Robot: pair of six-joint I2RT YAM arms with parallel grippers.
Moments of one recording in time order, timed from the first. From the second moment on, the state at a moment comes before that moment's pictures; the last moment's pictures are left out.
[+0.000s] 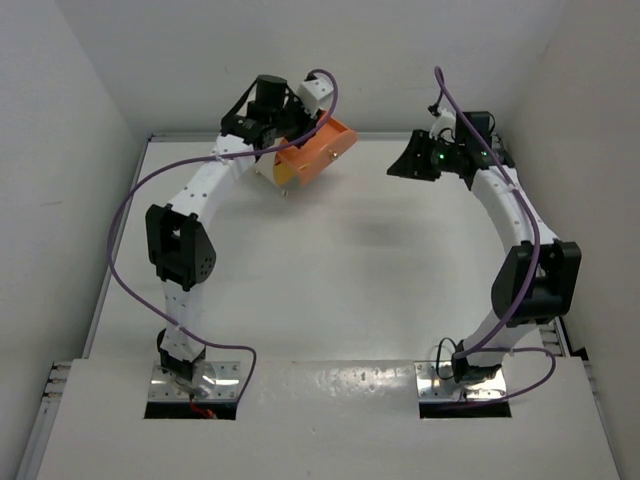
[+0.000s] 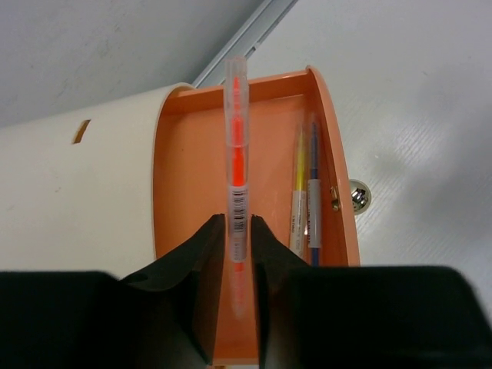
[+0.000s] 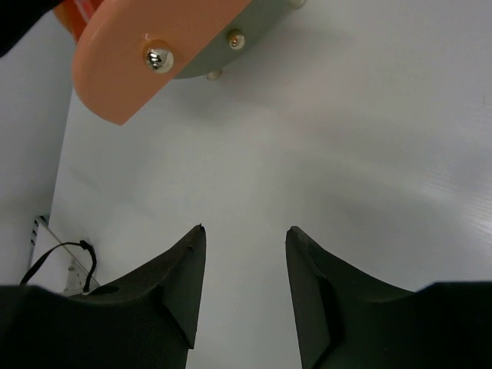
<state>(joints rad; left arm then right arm) -0.38 2.05 2.09 -0.47 0.29 0.38 0.04 1.66 1.43 -0.47 -0.63 0.25</state>
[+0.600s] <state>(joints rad) -0.32 1.99 2.12 -0.39 0.24 0.25 0.12 1.76 1.52 -0.36 -0.62 0.37</state>
